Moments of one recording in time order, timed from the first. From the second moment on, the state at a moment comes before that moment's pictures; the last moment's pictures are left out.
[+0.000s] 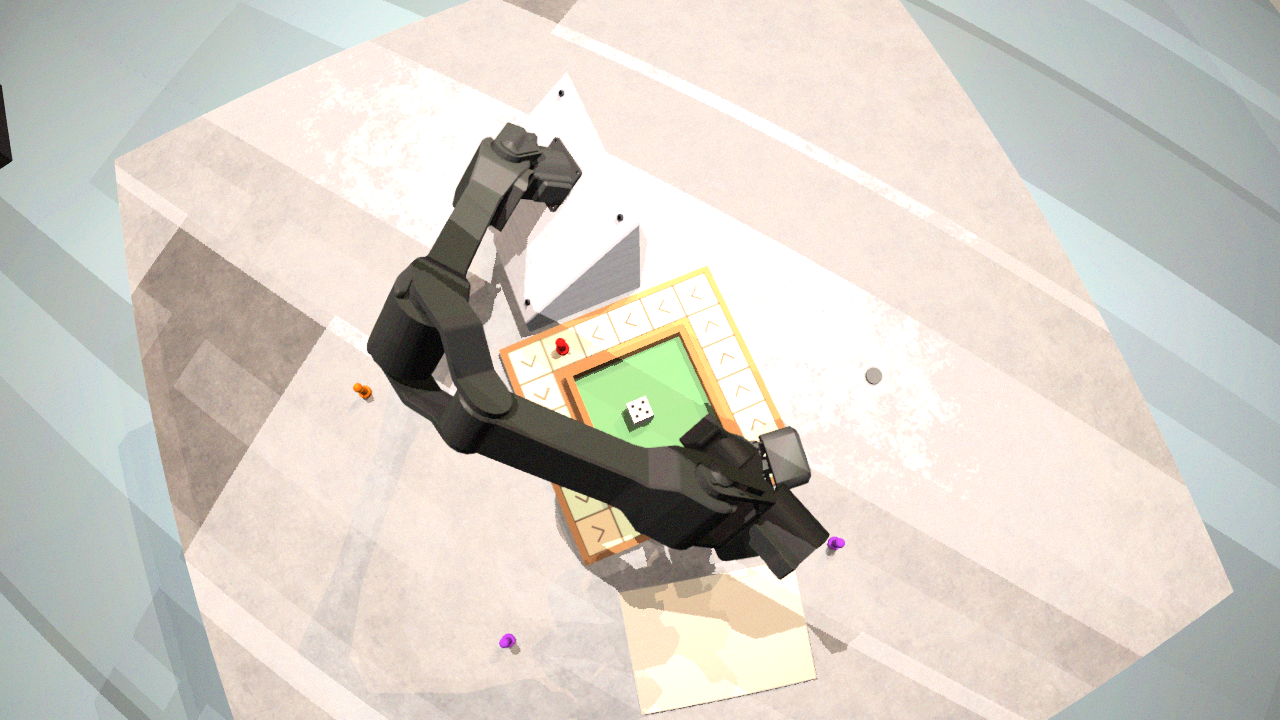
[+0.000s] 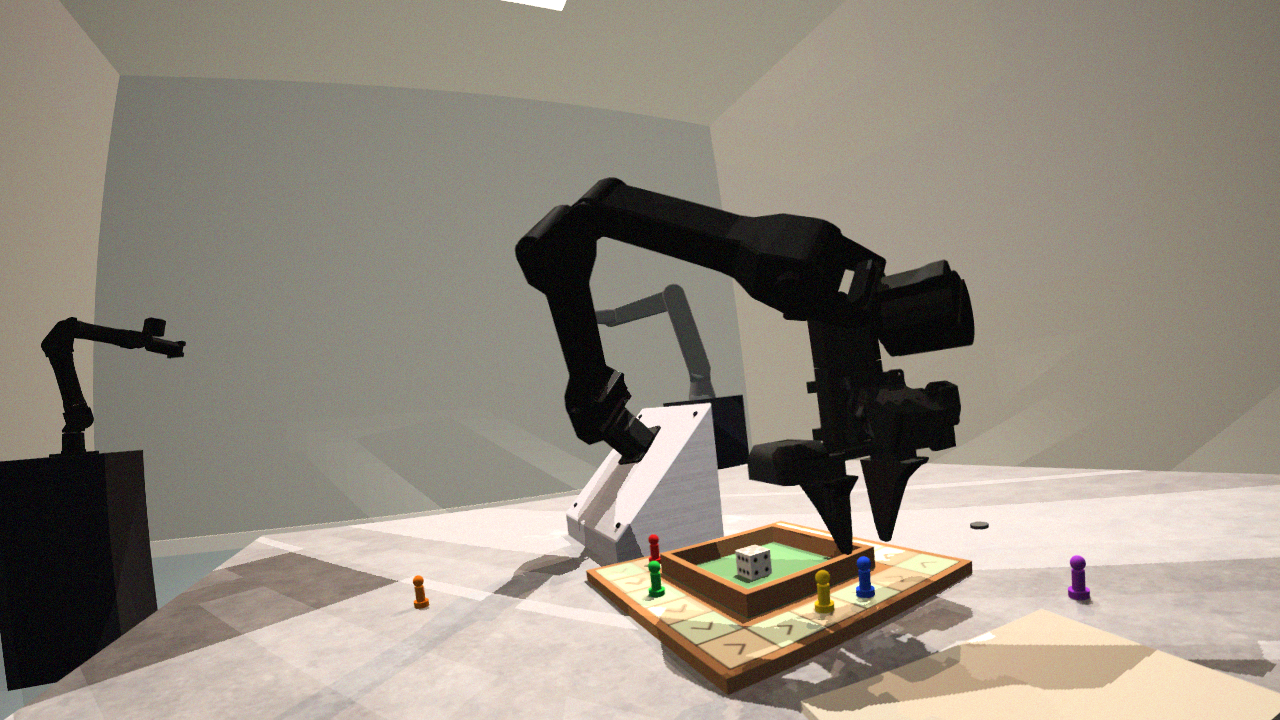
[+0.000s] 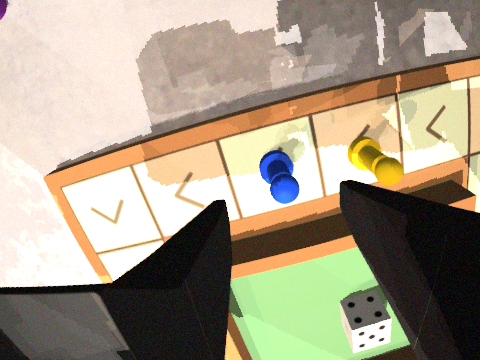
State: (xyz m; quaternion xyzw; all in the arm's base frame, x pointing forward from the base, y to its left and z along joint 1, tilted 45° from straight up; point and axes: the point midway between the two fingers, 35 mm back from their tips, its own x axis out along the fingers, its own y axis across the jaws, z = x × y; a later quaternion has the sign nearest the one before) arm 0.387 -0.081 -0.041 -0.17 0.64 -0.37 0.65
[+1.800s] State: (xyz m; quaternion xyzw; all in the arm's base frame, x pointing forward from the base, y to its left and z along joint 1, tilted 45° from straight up) arm 0.396 -0.023 0.019 -0.17 0.64 -0.36 0.65
